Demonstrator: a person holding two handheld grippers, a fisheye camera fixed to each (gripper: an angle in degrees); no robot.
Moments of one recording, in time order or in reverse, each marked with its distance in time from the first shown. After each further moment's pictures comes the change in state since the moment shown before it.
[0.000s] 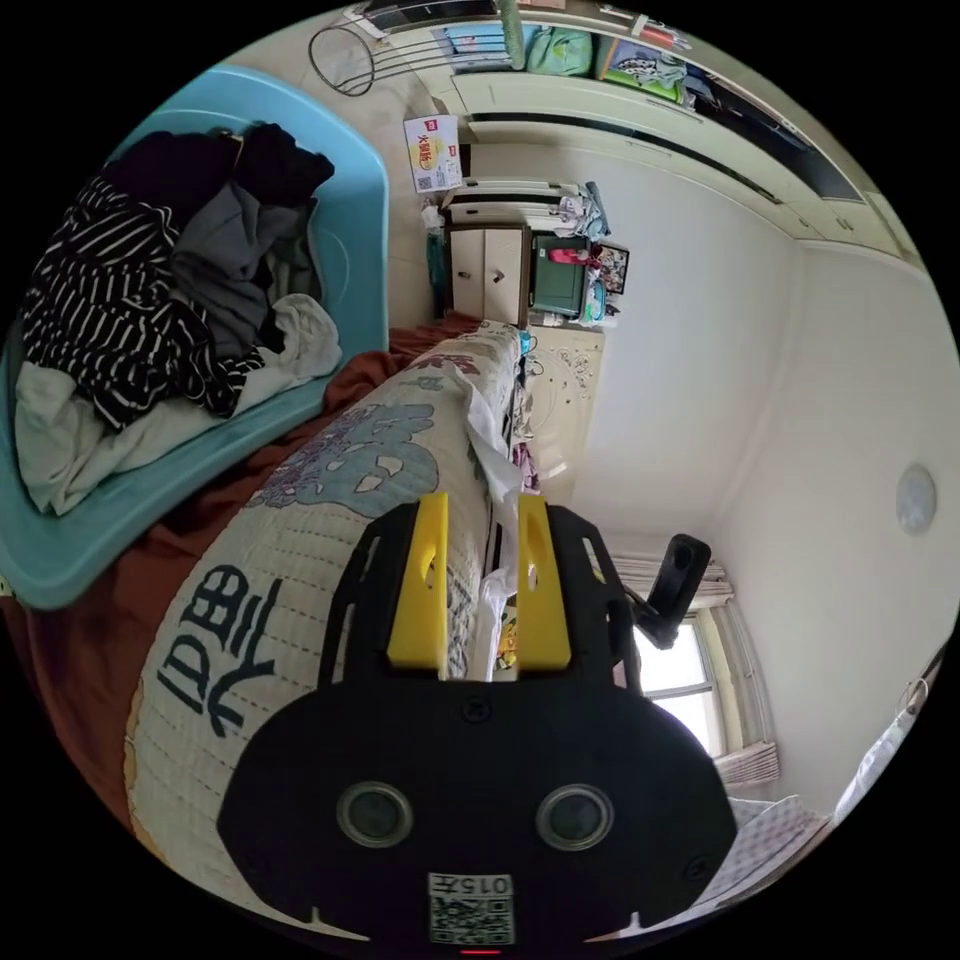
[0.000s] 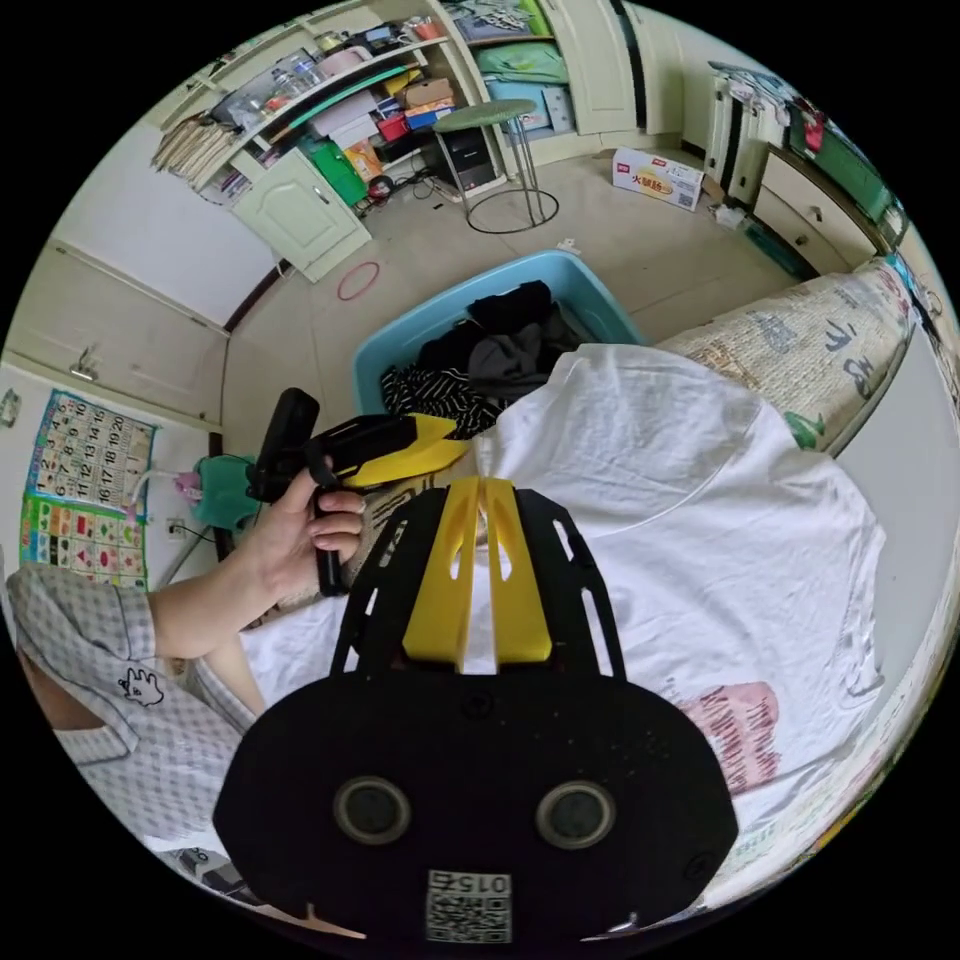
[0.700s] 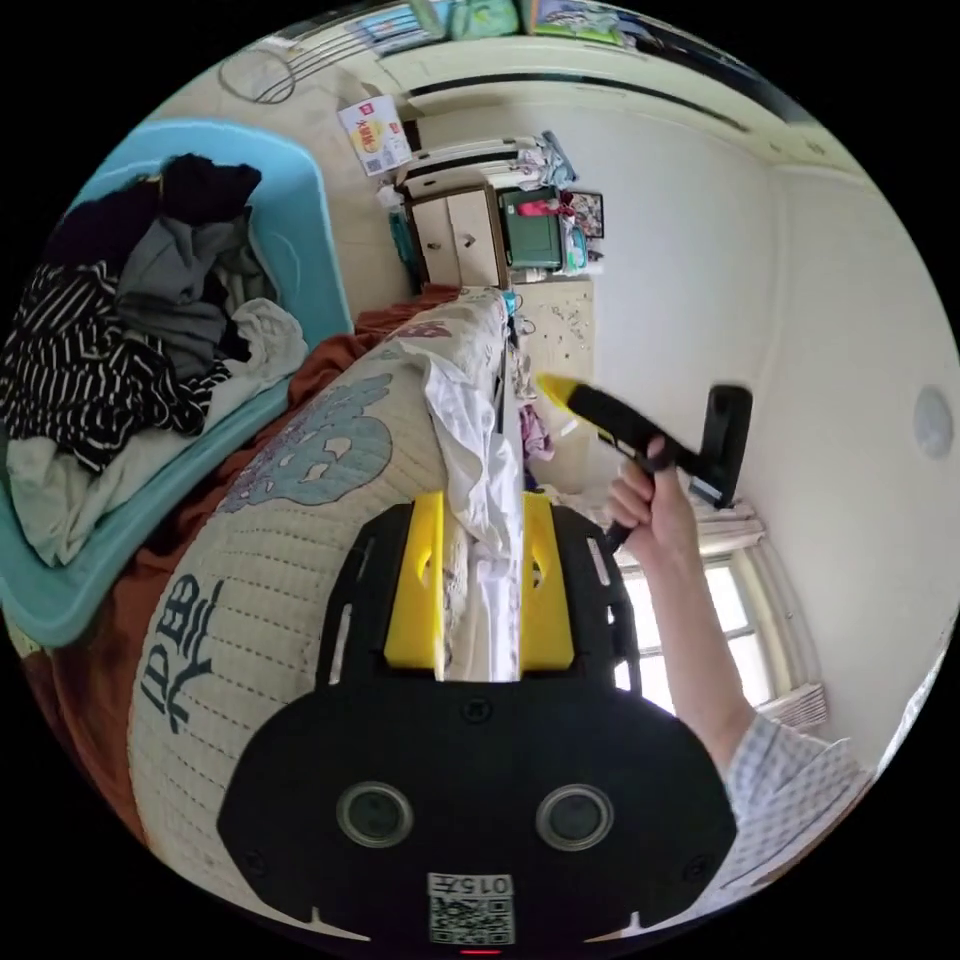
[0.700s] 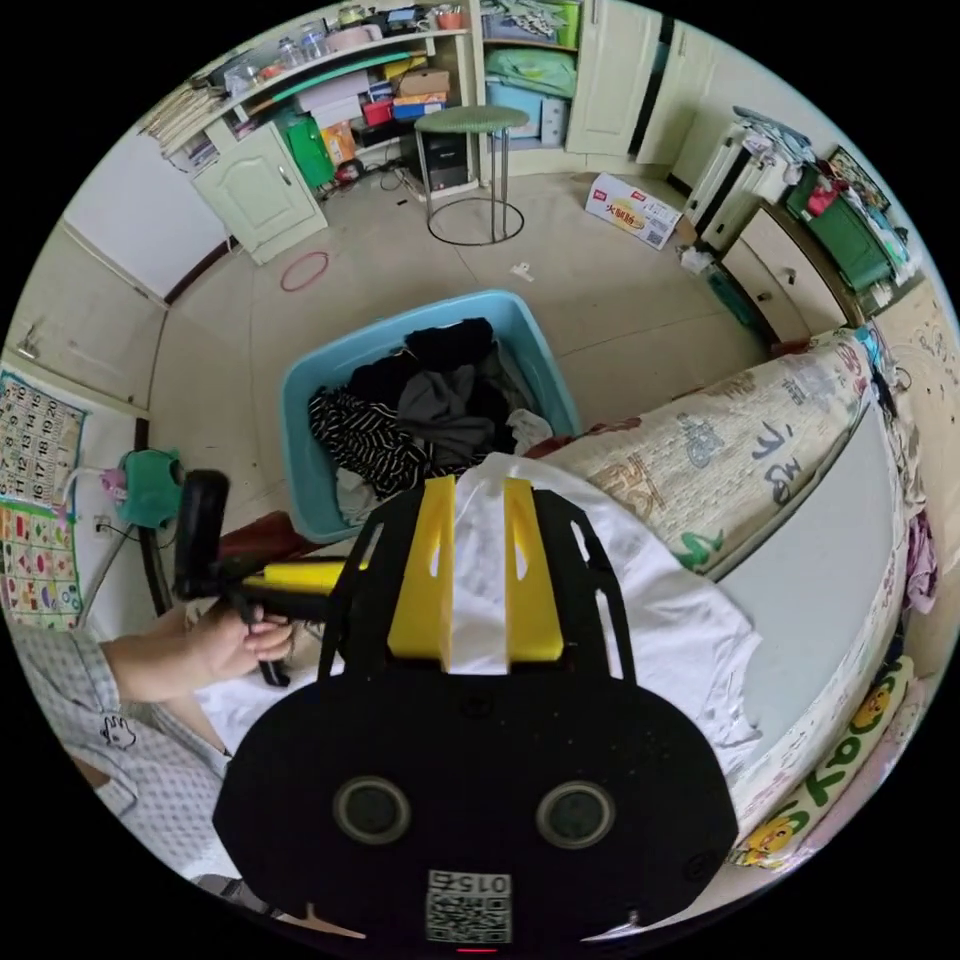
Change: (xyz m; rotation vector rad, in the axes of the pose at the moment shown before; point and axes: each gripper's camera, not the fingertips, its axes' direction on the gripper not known) left arm 0.061 0.016 0.017 -0.090 -0.118 0.182; right arm -0.046 -0.194 -0.079 -0.068 0.294 -0.085
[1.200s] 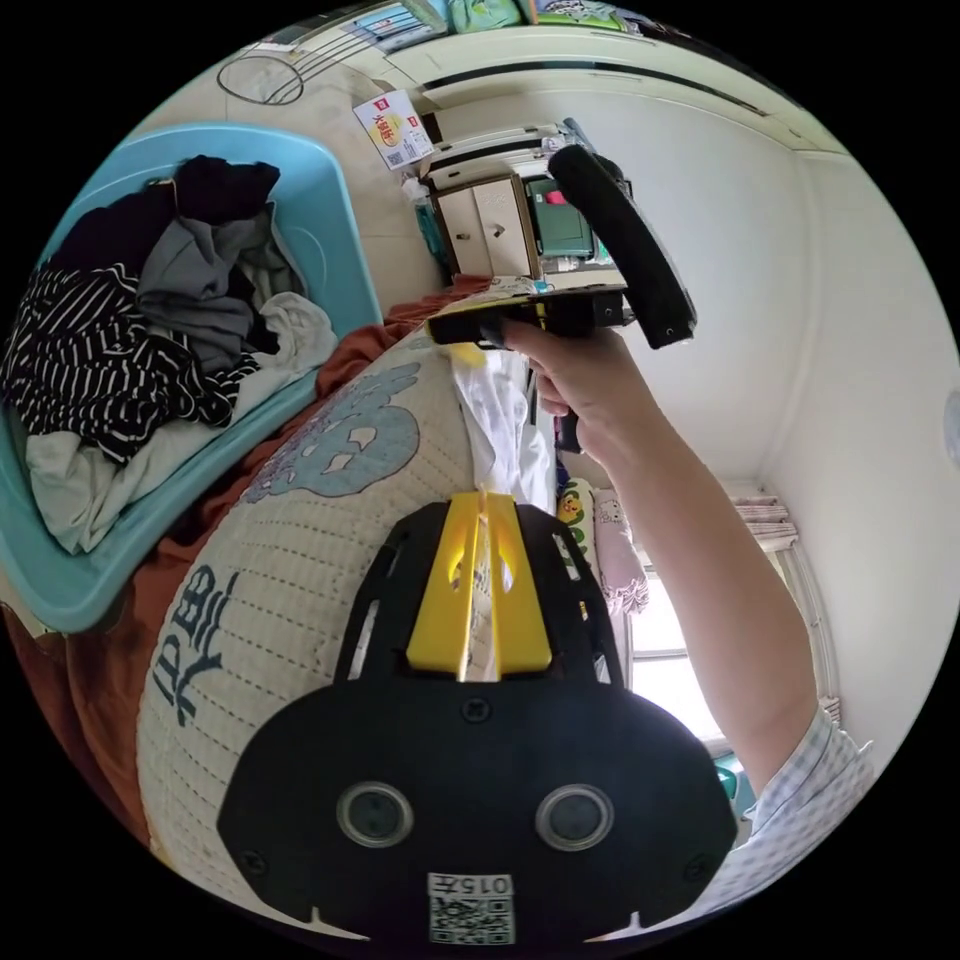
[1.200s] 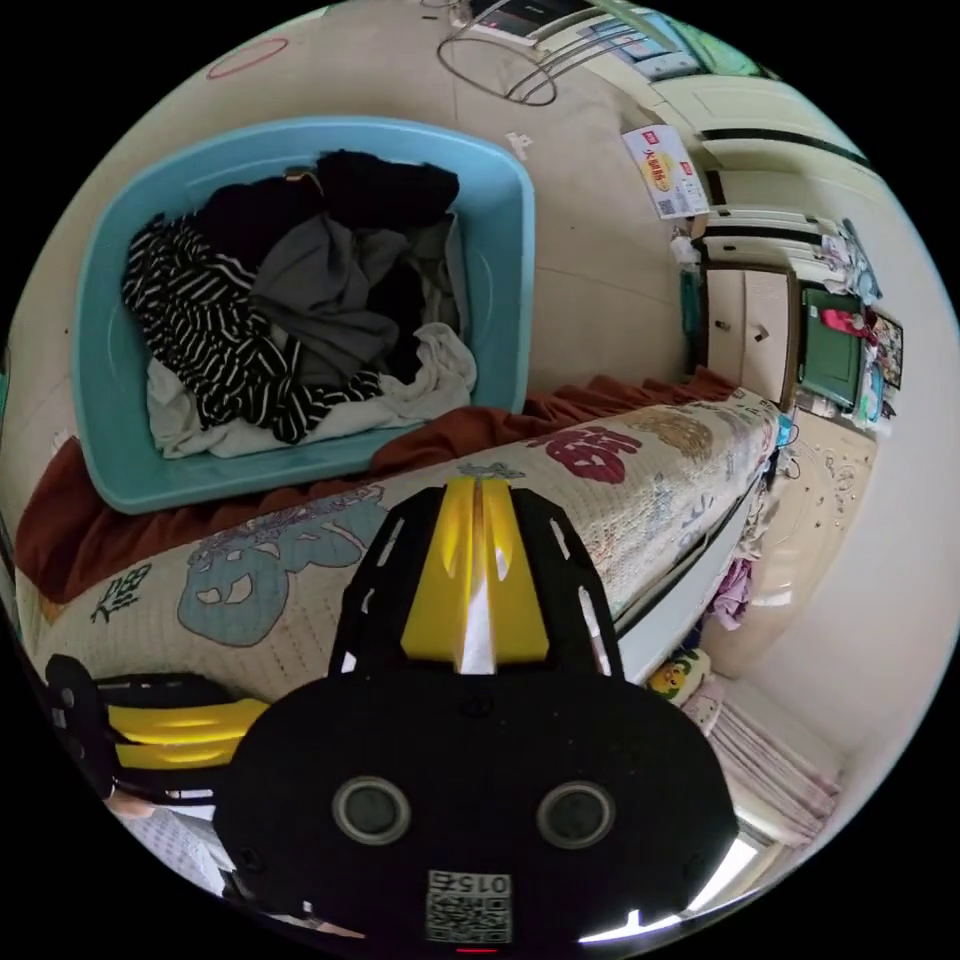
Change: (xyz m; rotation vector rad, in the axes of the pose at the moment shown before) left arm 0.006 0.025 0.030 -0.042 -0.064 -0.046; right arm -0.060 -0.076 0.127 -0.361 0.528 -0.190
